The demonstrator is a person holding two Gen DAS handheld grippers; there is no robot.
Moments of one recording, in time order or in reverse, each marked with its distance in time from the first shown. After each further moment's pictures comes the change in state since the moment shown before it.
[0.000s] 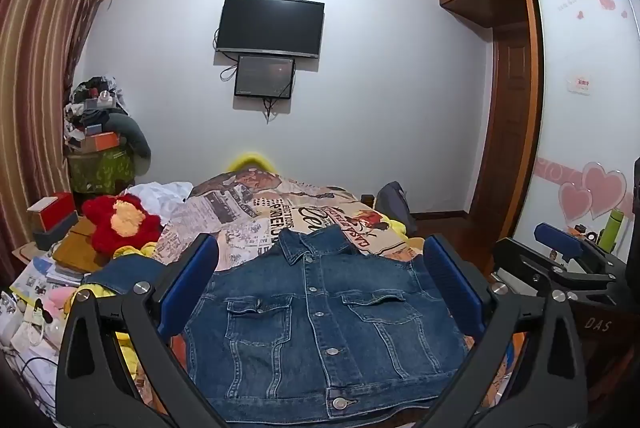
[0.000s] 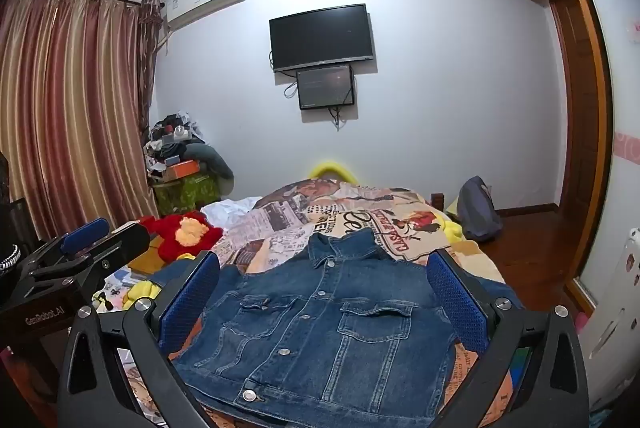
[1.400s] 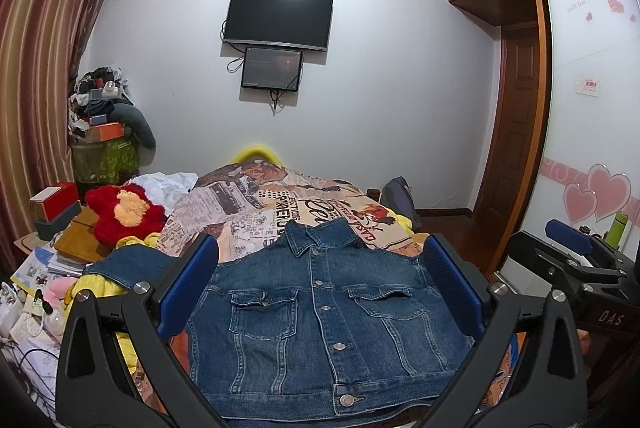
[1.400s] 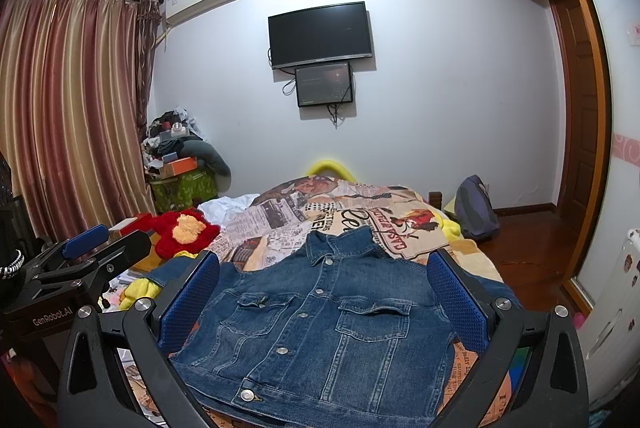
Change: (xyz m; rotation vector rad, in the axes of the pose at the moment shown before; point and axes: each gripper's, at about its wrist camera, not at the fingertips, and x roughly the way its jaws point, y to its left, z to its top) left arm 0.006 0.016 -0.006 -0.028 0.025 0.019; right arm 0.002 0.004 0.002 -0.010 0.017 -0.008
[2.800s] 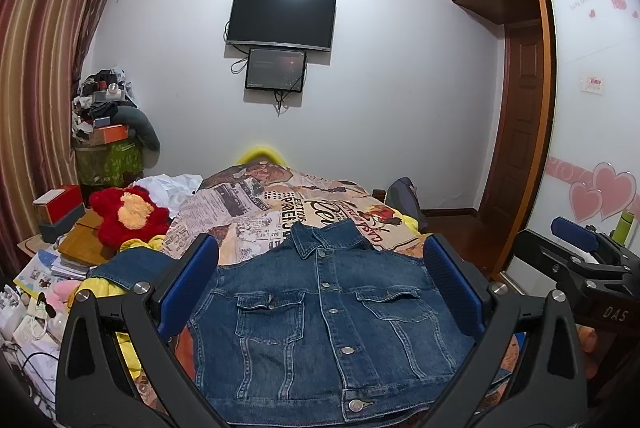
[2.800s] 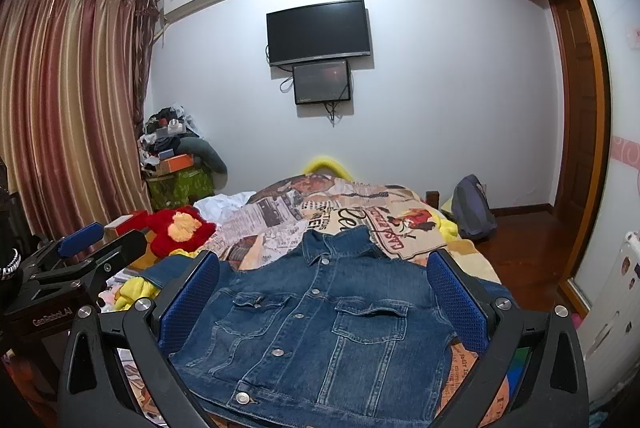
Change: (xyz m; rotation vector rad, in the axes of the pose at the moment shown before) left arm 0.005 0.000 -0.001 0.008 0.000 0.017; right arm 0.005 -0.003 0.001 -0.003 0.010 -0.007
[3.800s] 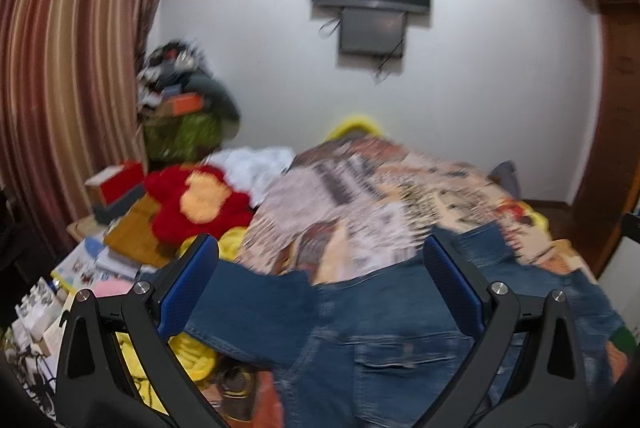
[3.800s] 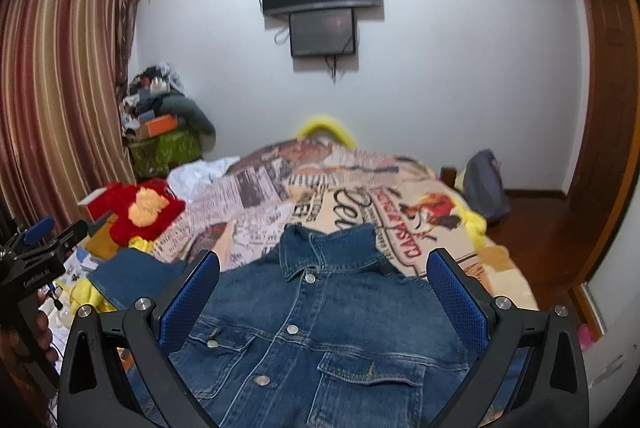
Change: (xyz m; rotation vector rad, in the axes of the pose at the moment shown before) left arm 0.193 0.153 0.002 -0.059 0.141 0.347; right arm 0.242 -0.023 0.027 -0.039 0.186 -0.004
